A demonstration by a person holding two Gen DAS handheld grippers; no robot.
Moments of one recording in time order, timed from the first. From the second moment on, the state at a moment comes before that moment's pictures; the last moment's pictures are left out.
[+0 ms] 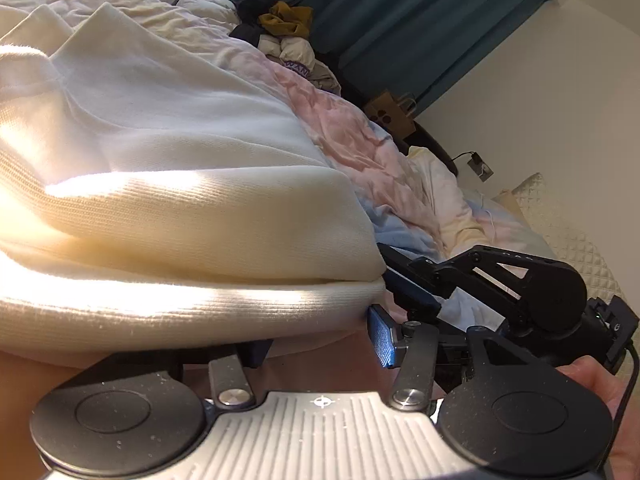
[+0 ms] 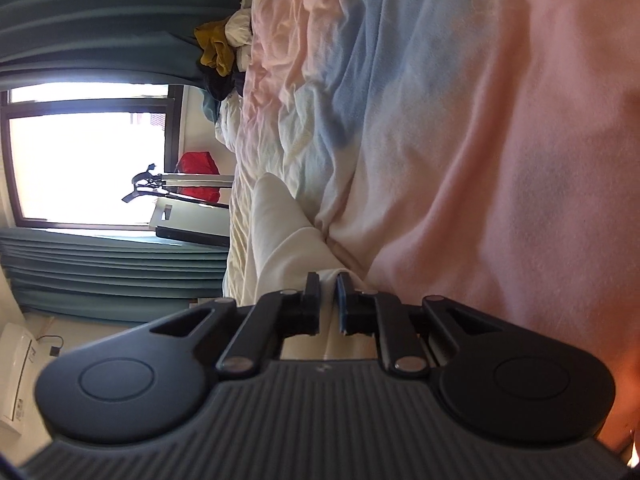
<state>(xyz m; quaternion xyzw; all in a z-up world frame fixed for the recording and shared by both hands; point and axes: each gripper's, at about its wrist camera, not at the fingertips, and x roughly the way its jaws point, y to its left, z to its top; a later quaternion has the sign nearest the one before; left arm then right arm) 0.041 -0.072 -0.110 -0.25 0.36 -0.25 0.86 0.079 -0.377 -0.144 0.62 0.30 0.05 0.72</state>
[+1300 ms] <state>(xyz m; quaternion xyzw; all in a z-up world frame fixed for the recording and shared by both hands) -0.057 0.101 -0.001 -0.30 0.31 -0.11 0.90 0.030 -0.270 -0.046 0.20 0.24 0.13 0.94</state>
